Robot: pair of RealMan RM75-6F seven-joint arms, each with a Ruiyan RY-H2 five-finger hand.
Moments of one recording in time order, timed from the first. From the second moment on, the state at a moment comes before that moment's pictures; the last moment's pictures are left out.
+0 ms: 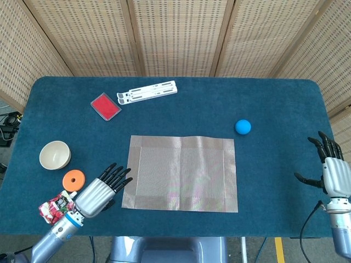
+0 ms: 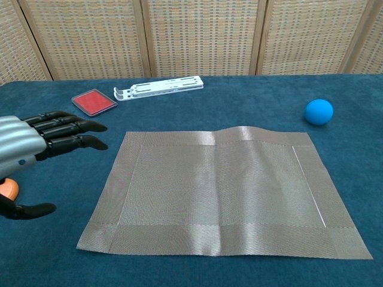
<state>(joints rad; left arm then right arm) -0.48 -1.36 0.20 -1.68 1.68 1.32 0.45 0.18 -1.13 0.20 -1.57 -1.35 1.37 0.23</state>
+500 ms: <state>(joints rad) -0.31 -1.26 0.15 -1.50 1.57 1.49 0.22 0.16 -1.11 0.16 -1.62 -1.41 1.42 0.19</state>
